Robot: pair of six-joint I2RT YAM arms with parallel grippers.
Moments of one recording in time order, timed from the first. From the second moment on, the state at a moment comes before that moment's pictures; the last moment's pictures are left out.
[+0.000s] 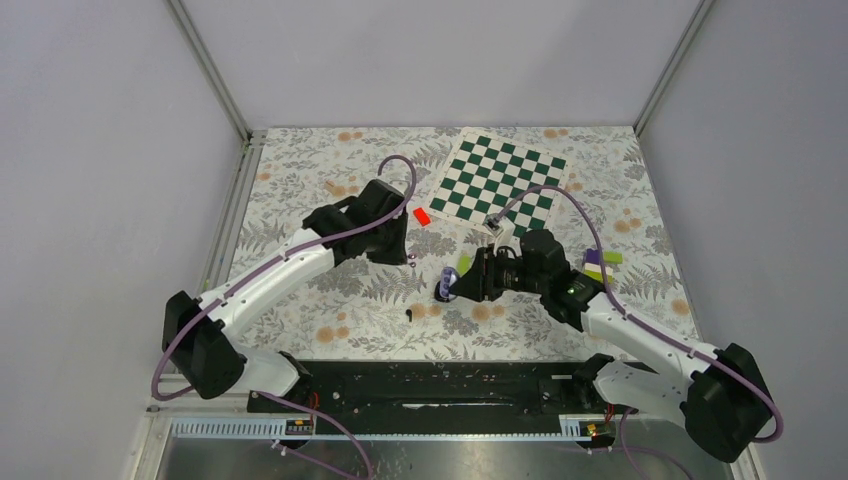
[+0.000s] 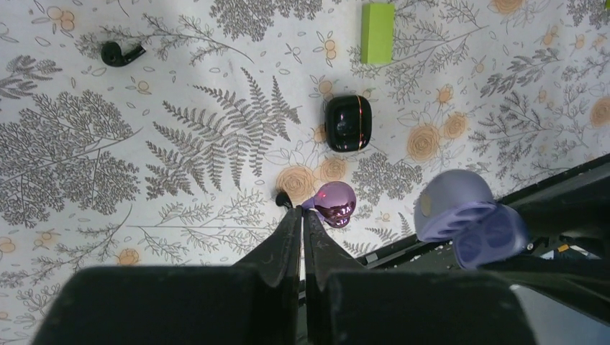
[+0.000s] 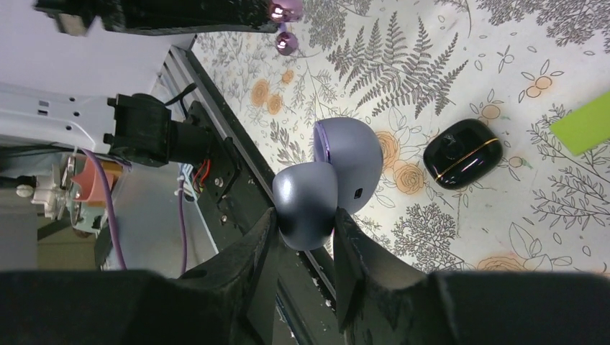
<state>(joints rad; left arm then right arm) -0.72 1.38 1.23 -0.80 -0.01 -0.51 0.67 1.02 0.57 0.02 -0.49 0.58</state>
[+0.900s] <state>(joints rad) -0.82 1.37 1.23 -0.82 0.04 -0.73 0.67 1.17 0.61 0.04 -0.51 0.61</state>
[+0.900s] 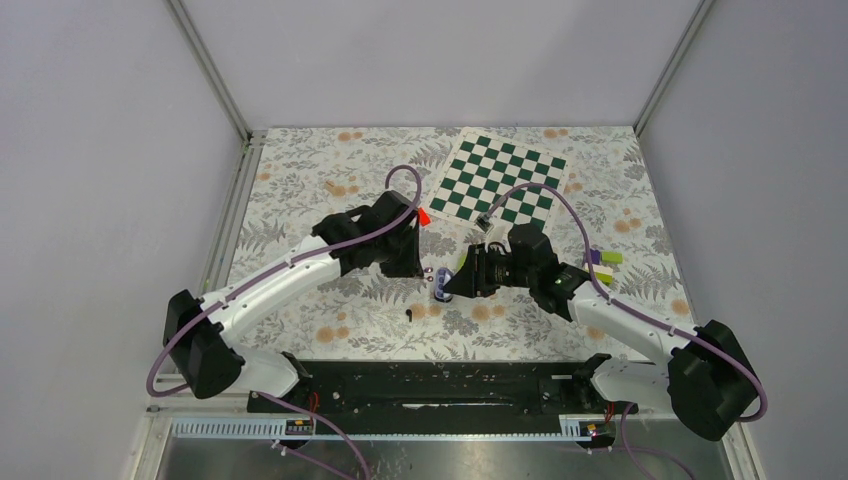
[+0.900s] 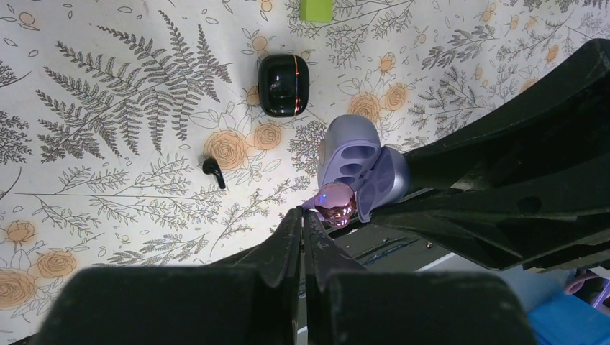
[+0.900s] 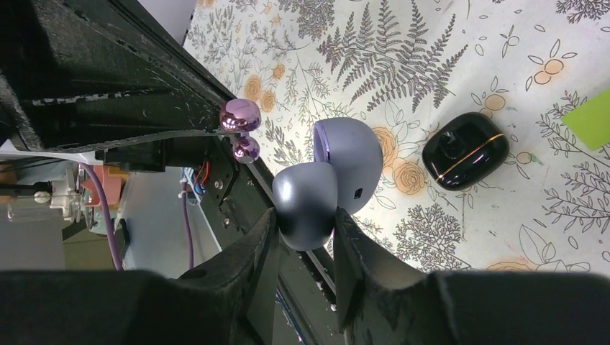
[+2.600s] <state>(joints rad) -0.88 1.48 1.27 -0.81 -0.02 -0.74 0.67 1.19 0.61 0.09 -0.57 0.68</state>
